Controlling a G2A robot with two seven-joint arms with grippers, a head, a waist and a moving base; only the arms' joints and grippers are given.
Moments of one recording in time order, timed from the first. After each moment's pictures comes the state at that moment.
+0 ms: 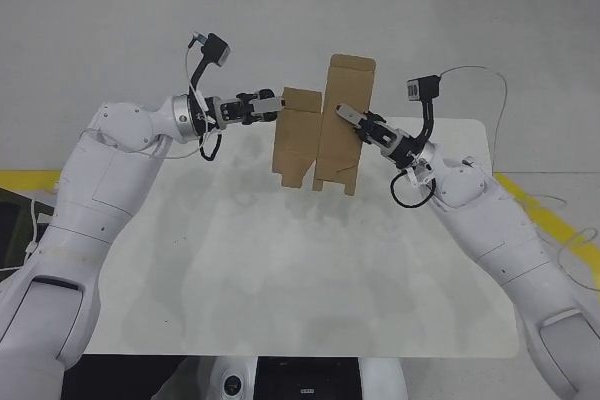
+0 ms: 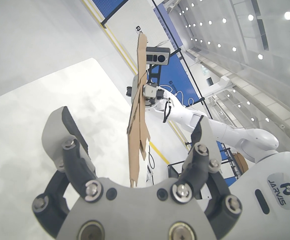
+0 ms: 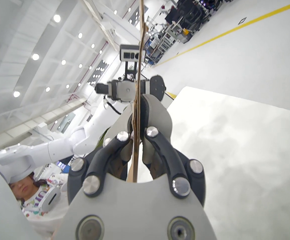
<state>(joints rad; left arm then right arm) 0.43 -1.10 -0.91 -1.02 -0.40 -0.57 -1.01 -0.57 -1.12 0.73 -1.10 0.40 -0.76 0.39</state>
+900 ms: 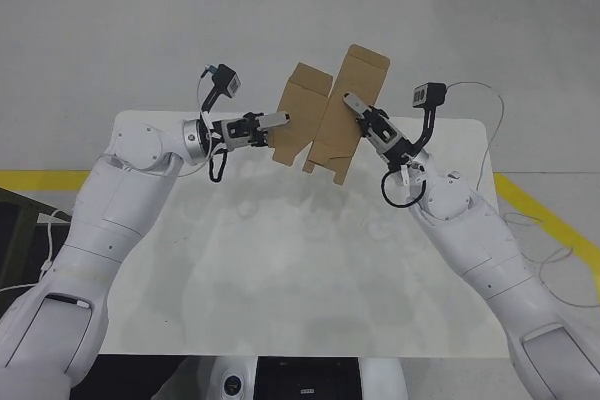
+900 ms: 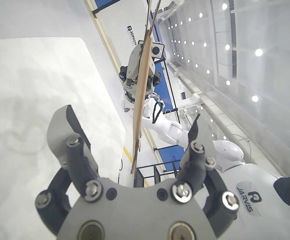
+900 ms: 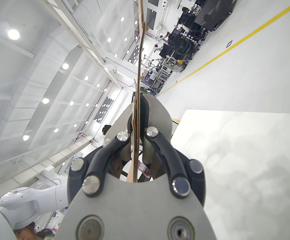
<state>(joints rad) 0.54 -1.11 -0.95 -1.08 -0.54 -0.41 -1.06 -0.67 -1.18 0.83 -1.15 0.38 -0.67 0.25</state>
